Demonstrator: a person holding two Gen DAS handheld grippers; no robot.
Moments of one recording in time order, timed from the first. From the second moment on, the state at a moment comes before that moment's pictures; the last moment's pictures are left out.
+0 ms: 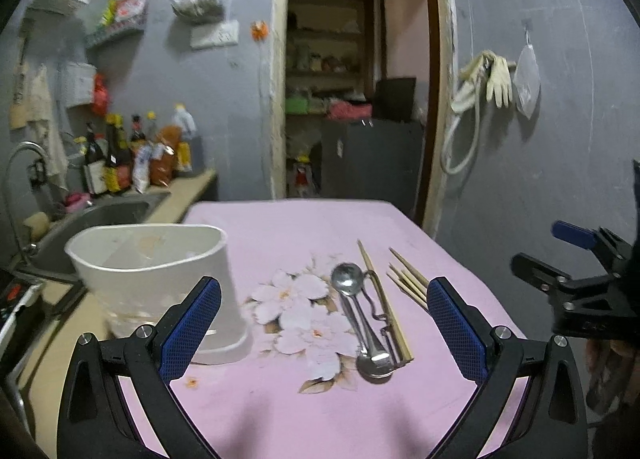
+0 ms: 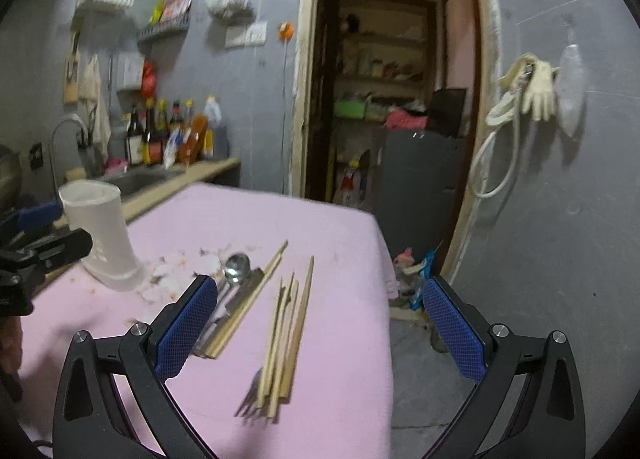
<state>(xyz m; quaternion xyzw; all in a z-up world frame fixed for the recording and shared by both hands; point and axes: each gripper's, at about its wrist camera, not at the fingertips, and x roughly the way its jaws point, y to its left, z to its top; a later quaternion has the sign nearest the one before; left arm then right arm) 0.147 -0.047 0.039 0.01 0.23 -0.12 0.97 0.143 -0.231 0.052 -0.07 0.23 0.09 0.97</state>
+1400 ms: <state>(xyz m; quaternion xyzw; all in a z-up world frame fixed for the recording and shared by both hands) 0.360 -0.038 -0.056 -0.03 0.46 -0.20 0.86 0.348 -0.229 -0.038 0.04 0.50 0.16 0.85</state>
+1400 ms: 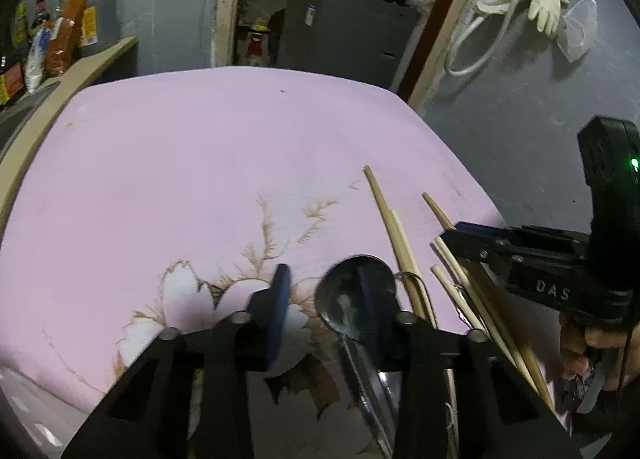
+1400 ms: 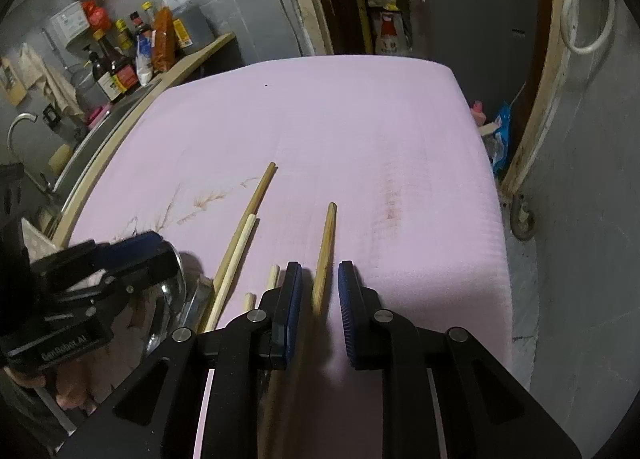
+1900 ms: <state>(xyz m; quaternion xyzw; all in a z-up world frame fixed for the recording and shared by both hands) 0.323 -0.039 -0.019 -0.01 0.38 -0.17 0.91 0.307 -0.250 -0.010 0.14 0.42 0.17 0.88</state>
